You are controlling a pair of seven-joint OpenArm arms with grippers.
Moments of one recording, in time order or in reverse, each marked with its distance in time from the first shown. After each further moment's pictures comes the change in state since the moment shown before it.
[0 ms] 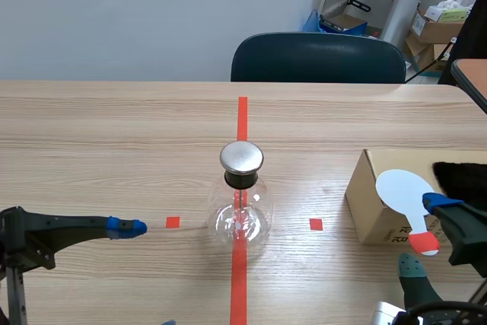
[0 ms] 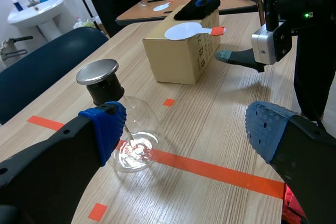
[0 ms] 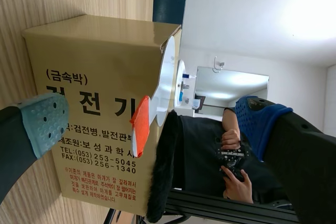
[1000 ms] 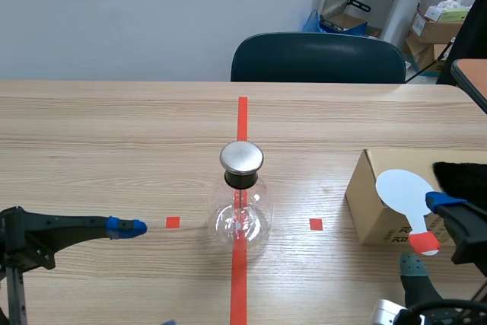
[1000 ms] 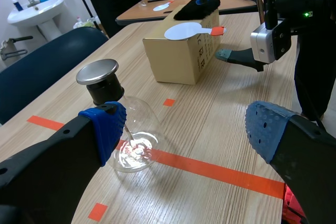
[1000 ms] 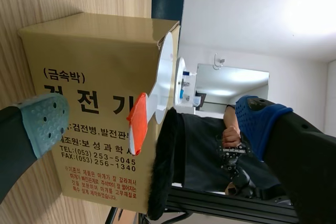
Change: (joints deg) left arm 0.0 0.0 0.0 0.0 0.0 0.0 0.0; right arm 0.0 0.0 0.0 0.0 1.4 0.0 0.0
